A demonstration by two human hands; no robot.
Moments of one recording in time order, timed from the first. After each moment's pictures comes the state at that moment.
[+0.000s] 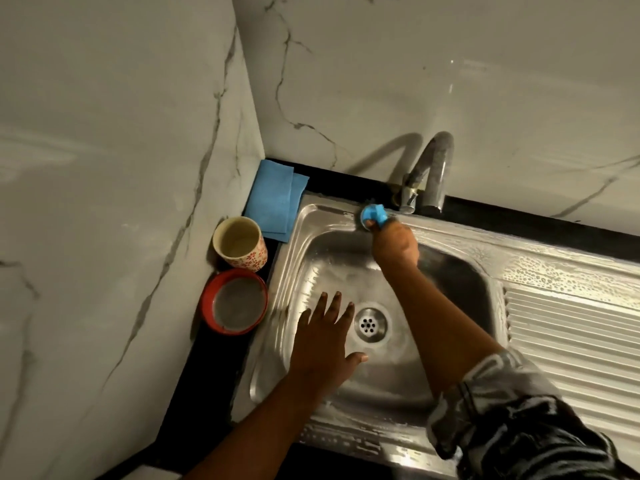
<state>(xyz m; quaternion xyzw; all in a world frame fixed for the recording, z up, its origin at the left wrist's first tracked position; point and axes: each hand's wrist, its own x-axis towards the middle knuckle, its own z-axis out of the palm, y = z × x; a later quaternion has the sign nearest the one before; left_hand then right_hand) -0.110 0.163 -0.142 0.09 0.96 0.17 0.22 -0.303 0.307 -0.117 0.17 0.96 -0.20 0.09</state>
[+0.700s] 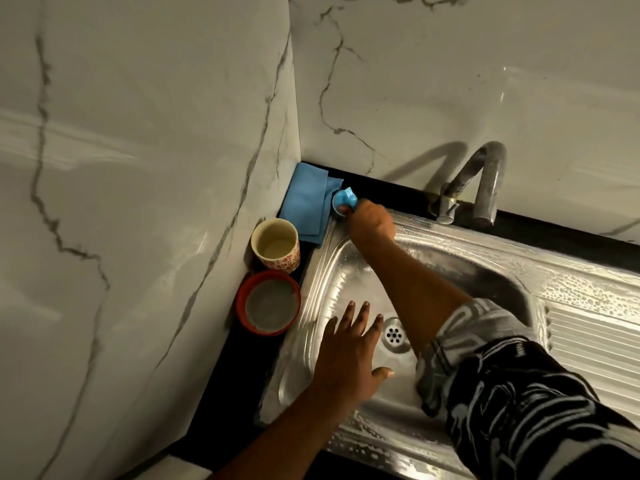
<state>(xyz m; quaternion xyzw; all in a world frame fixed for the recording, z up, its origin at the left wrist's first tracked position) -0.103 0.151 -0.141 0.11 0.95 0.20 0.20 -0.346 0.201 -0.108 0.02 0.98 -0.16 0.11</state>
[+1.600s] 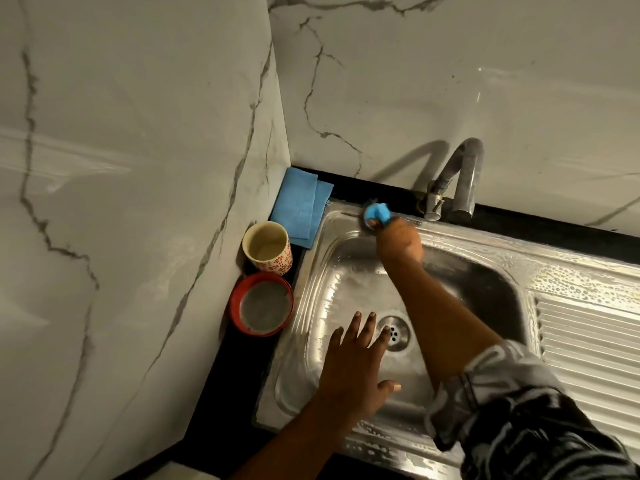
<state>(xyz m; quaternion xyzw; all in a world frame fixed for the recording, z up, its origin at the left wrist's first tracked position) -0.087 0.172 -0.133 0.13 0.95 0.18 0.23 -0.314 0.266 -0.118 0.11 0.98 -0.14 0.10</state>
